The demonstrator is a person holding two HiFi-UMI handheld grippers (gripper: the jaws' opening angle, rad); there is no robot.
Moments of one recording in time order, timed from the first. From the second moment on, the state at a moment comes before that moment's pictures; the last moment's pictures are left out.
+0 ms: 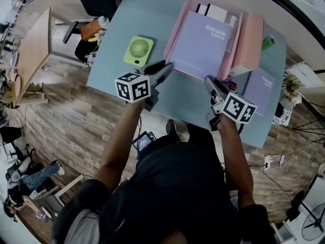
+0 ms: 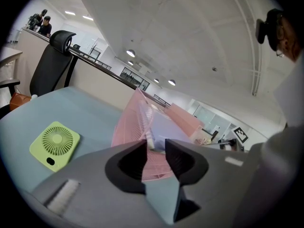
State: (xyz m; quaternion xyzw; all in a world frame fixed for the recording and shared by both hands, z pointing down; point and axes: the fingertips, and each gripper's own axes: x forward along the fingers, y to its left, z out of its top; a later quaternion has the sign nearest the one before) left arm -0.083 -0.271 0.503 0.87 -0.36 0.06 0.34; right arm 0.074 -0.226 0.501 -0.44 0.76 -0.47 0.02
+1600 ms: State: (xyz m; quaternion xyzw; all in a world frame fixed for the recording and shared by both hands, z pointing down) left arm -0.091 -0.239 0.490 0.88 -0.40 0.13 0.20; right arm 0.068 -0.200 0.480 -0.51 0.81 -0.28 -0.12
